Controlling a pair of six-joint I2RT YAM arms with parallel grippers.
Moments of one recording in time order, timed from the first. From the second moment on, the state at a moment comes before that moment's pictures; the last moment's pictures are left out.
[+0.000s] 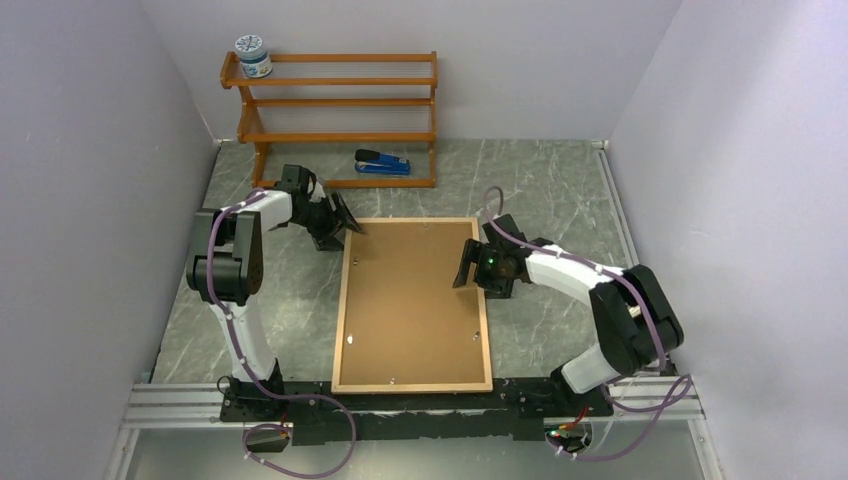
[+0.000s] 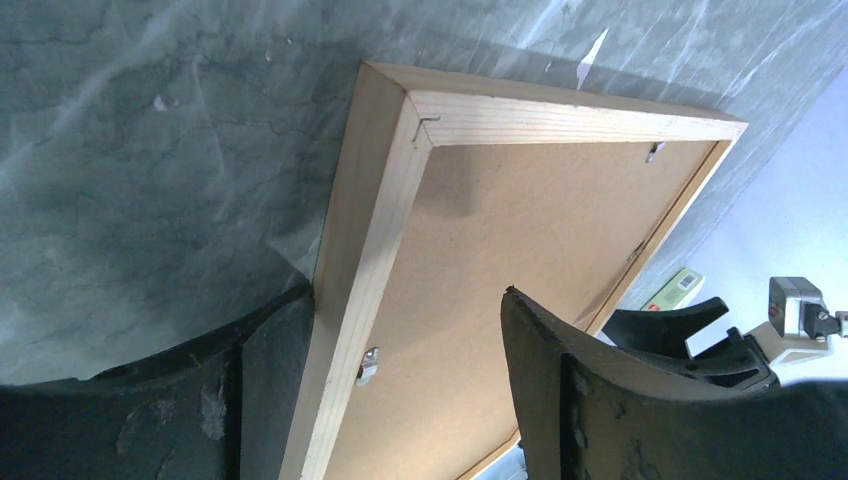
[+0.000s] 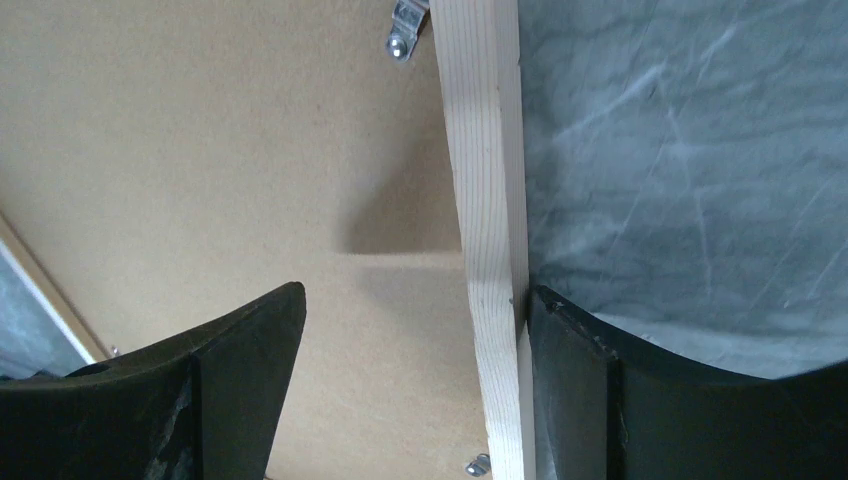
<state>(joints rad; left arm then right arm) -0.09 1.96 1.26 -0.45 0.55 -0.59 0.47 1.48 0.75 -0.35 -0.16 0.74</state>
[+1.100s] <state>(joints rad) -0.21 1.96 1.36 -0.69 0.24 -0.34 0.47 1.63 0.91 -0.34 0.02 0.68</state>
